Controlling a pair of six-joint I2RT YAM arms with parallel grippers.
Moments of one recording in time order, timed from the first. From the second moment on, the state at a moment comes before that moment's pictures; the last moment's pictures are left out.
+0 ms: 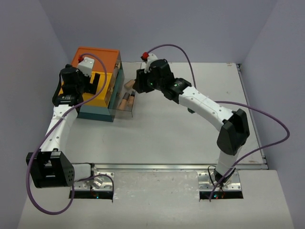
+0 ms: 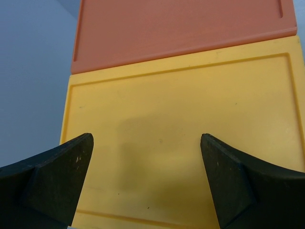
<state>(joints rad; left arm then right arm) 0.11 1.25 1.08 -0.22 -0.04 0.40 0.73 1.84 1.66 -0.26 -0.05 0.31</state>
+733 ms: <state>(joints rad) 0.44 1.41 1.38 -0.40 0.14 0.36 0.52 2.16 1.51 0.16 -0.44 0.81</state>
